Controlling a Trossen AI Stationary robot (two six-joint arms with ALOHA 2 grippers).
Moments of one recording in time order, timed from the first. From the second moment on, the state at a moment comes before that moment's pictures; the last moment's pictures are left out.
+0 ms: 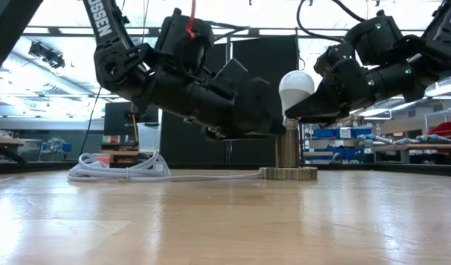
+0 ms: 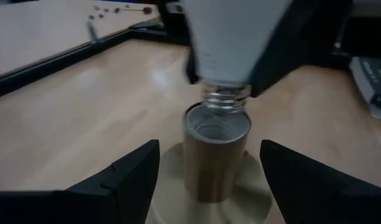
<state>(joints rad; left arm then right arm) -0.06 2.05 0.90 0.89 -0.44 -0.16 -0.14 1.41 0.28 0.82 -0.04 0.09</state>
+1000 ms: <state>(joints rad) -0.04 2.23 1.06 0.89 -0.41 -0.05 -0.14 1.40 0.36 0.59 -0.07 0.06</state>
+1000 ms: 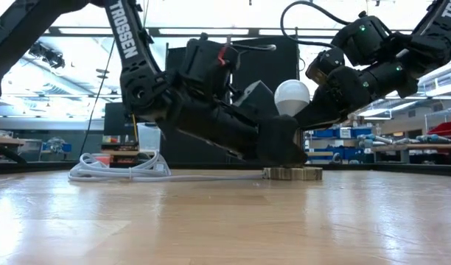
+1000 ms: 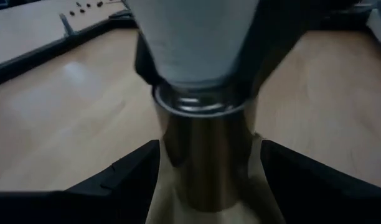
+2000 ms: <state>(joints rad) -0.04 2.24 1.08 0.89 -0.40 -0.07 -0.14 1.35 0.36 0.52 -0.11 0.04</state>
